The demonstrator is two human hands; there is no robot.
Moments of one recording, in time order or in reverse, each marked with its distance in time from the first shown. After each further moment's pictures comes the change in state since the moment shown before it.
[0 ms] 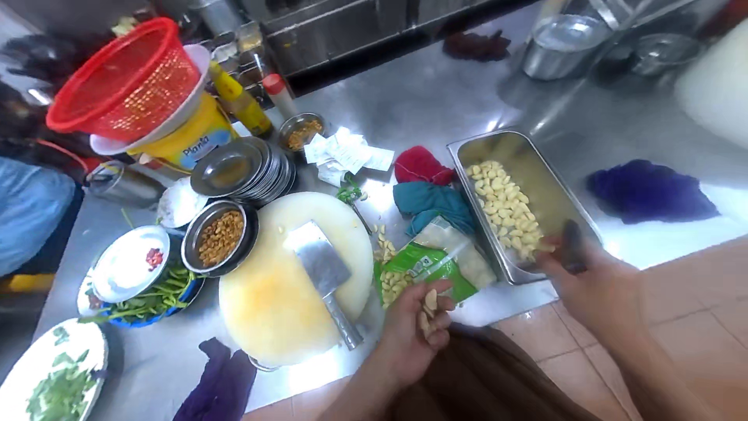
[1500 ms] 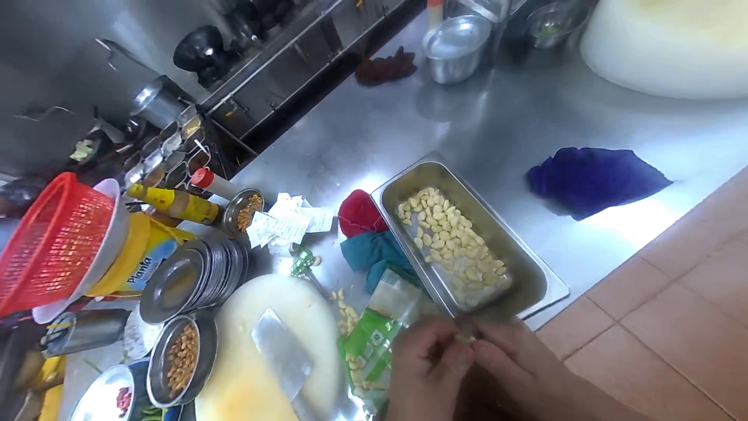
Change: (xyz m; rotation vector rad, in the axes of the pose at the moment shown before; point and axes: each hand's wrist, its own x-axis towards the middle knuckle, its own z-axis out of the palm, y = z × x) left_hand 0.067 -0.008 0.105 1.022 -0.184 0.811; right_hand 0.015 0.020 0.011 0.809 -0.287 -0.315
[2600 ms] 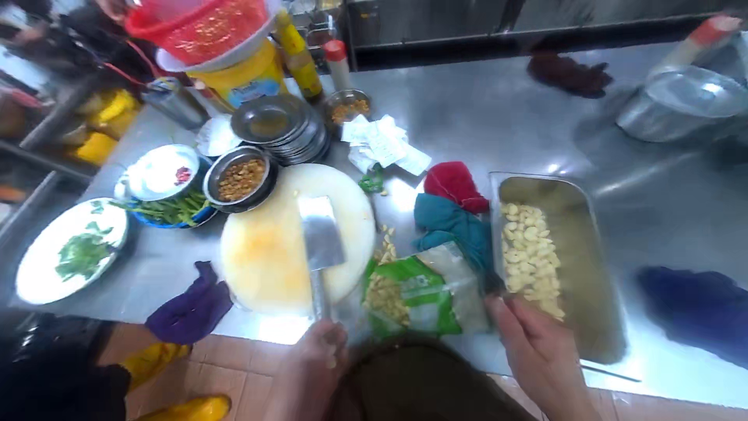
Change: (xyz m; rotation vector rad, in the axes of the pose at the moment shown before) left_hand -0.195 -0.020 -0.079 -0.955 0.994 -0.488; right_hand 0.028 -0.010 0.040 -0.446 -0.084 0.035
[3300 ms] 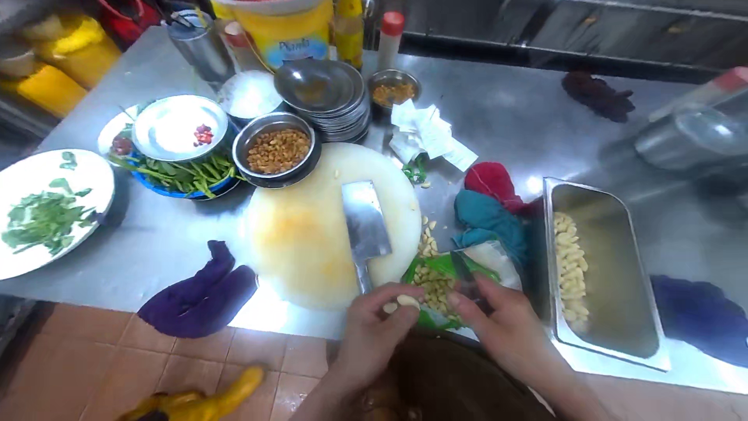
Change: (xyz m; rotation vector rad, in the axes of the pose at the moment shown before) left_hand 0.052 0.031 -0.022 0.429 -0.557 0.508; right_hand 0.023 -0.098 0.091 -0.002 -0.406 0.092
